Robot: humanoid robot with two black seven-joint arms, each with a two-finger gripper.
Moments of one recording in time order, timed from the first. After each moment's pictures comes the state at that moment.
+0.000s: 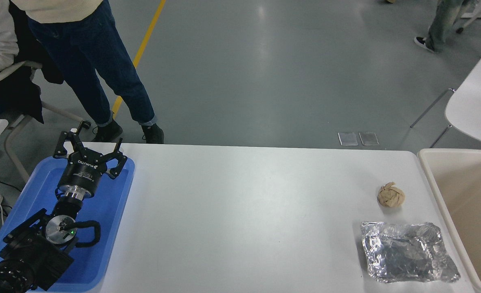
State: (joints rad) left arm -0.59 0.23 -0.89 -0.31 -0.14 -0.79 -0.37; right arm 0.98 -0.73 -0.92 0.14 -0.40 0.73 0.24
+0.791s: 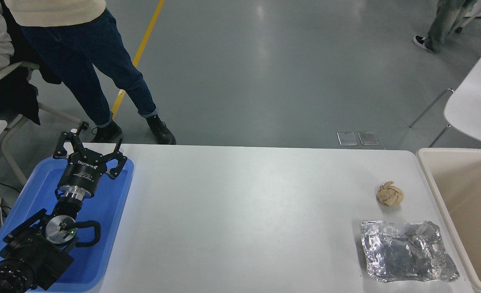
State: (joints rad) left arm -0.59 0.23 -0.89 -0.31 -0.14 -0.79 -0.37; right arm 0.71 -0.57 -0.69 0.06 -0.31 0.19 -0.05
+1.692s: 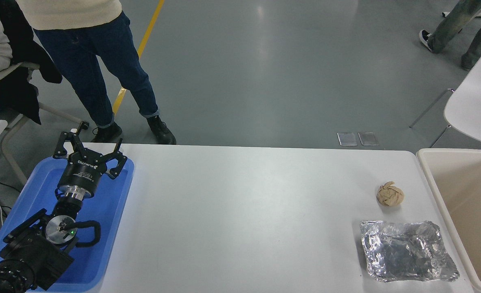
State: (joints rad) left arm -0.59 0.23 -0.89 -0.31 -0.14 -0.79 -0.37; right arm 0.68 -0.53 -0.60 0.07 -0.30 -0.03 -0.06
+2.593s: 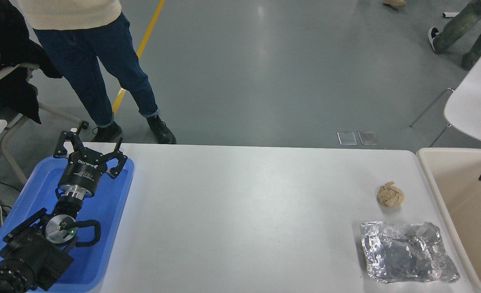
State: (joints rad) left arm -0.60 0.23 -0.89 -0.31 -0.14 -0.79 -0.36; right arm 1.70 -0.81 -1.29 1.20 -0.39 0.20 -0.06
